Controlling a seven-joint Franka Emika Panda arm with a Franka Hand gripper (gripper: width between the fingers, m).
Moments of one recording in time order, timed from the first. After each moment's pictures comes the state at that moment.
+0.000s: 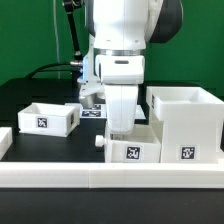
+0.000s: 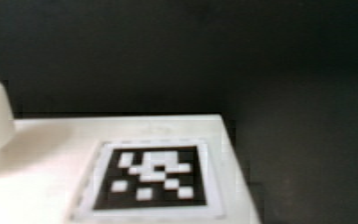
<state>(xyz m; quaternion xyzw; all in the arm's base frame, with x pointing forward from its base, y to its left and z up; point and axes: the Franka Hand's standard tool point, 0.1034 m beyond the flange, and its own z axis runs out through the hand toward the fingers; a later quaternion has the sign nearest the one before) 0.536 -0.006 0.017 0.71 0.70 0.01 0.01</state>
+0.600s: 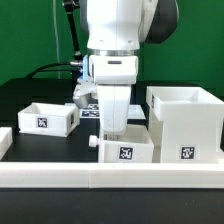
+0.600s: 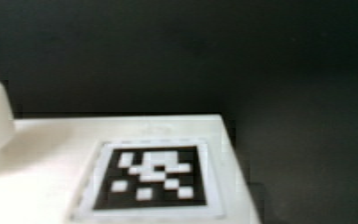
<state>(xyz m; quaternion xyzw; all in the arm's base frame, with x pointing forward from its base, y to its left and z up) 0.534 -0.019 0.016 0.71 0.71 0.01 0.01</state>
